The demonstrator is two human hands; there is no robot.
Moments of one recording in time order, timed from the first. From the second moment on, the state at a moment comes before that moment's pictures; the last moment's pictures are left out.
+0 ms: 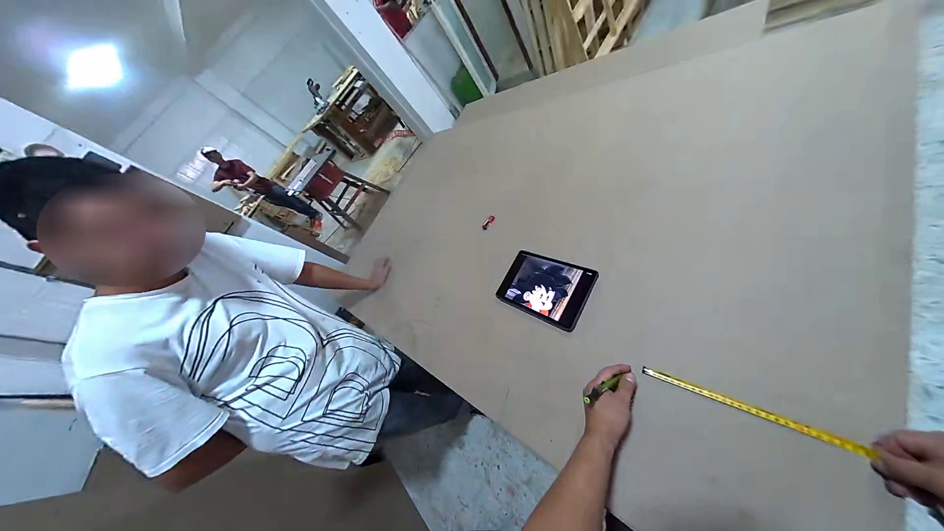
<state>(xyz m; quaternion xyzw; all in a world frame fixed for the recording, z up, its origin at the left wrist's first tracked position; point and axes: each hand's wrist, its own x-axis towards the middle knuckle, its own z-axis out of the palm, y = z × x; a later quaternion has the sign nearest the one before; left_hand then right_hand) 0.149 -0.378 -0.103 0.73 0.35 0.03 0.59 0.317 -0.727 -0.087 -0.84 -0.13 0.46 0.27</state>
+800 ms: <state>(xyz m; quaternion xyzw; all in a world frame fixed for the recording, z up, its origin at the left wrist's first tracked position) 0.150 -0.373 -0.108 0.73 0.36 0.02 0.58 0.328 -0.729 -0.099 -0.82 -0.11 0.50 0.26</state>
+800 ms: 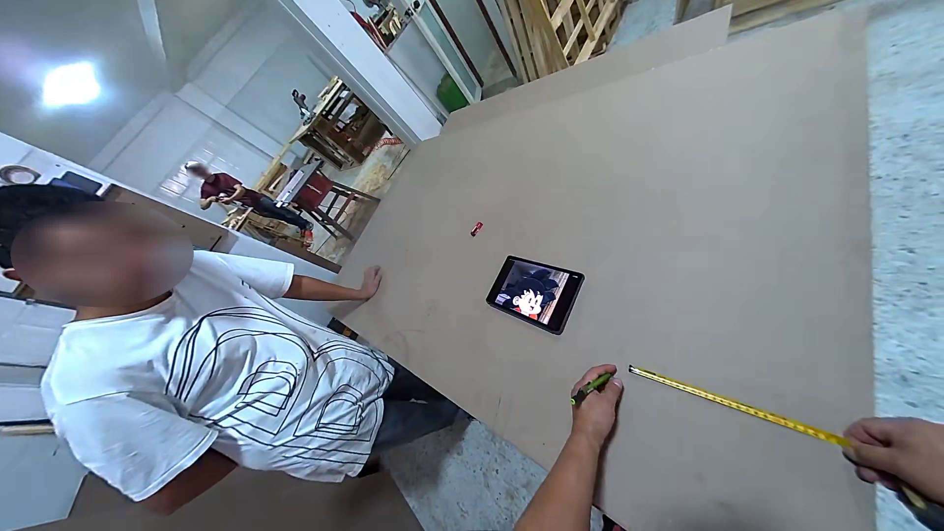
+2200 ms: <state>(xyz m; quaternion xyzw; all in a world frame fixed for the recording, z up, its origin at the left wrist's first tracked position) 0.181 -0.394 -0.104 0.71 0.40 0.08 0.57 0.332 -0.733 -0.090 -0.85 -0.18 0.45 0.20</state>
